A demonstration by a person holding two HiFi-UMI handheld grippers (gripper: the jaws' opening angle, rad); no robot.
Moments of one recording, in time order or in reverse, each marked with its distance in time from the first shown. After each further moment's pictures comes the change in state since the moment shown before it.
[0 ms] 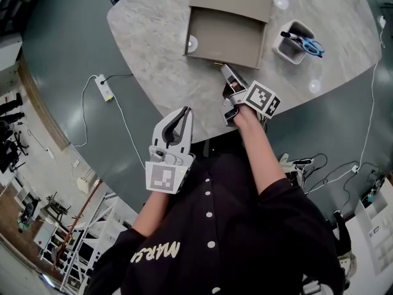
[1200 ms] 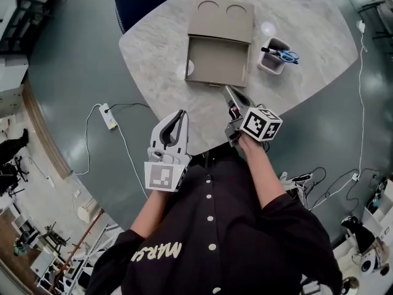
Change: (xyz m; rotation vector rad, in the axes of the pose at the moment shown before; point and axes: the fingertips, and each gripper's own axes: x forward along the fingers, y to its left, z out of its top) left arm -0.030 0.008 0.060 0.077 -0.130 -0.016; right arm -0.071 0.093 0.007 -0.440 -0.078 0.039
